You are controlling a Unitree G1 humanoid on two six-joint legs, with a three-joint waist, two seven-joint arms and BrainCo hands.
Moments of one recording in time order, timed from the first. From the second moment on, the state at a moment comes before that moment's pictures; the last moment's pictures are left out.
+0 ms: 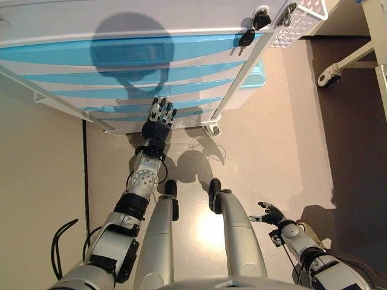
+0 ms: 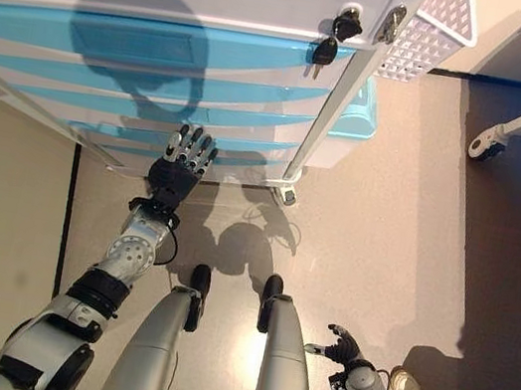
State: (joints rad) left arm -0.54 0.23 -0.18 0.46 -1.32 -0.19 -0.08; right arm -0.23 -0.34 0.32 1.12 -0.01 -0.12 -0.02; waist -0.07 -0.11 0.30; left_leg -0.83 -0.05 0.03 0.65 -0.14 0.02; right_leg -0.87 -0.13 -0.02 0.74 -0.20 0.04
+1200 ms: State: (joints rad) left arm -0.51 0.25 -0.17 0.44 -1.36 -0.22 0.05; right arm -0.23 -0.34 0.33 1.15 -0.05 -0.12 0.01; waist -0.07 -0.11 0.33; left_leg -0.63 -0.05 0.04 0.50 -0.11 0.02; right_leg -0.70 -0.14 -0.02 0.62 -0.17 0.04
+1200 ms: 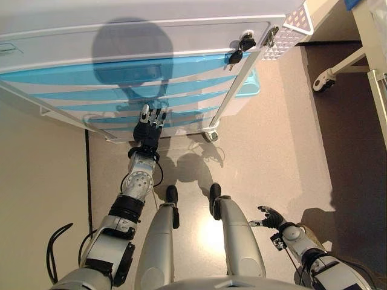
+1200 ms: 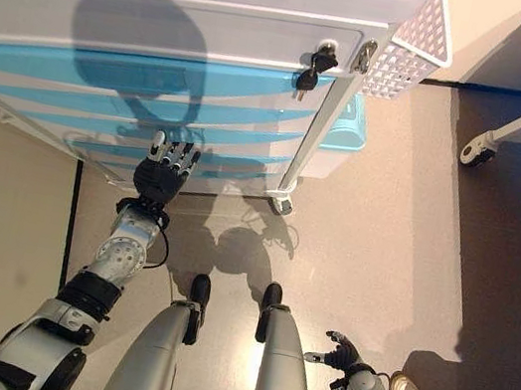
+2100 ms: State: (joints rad) left arm -0.39 0.19 -0.11 0.49 -1.36 -0.18 0.05; right arm -0.25 -0.36 0.39 1.16 -0.10 -0.11 -0.02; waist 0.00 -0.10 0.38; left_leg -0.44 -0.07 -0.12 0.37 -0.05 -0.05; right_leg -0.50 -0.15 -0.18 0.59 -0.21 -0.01
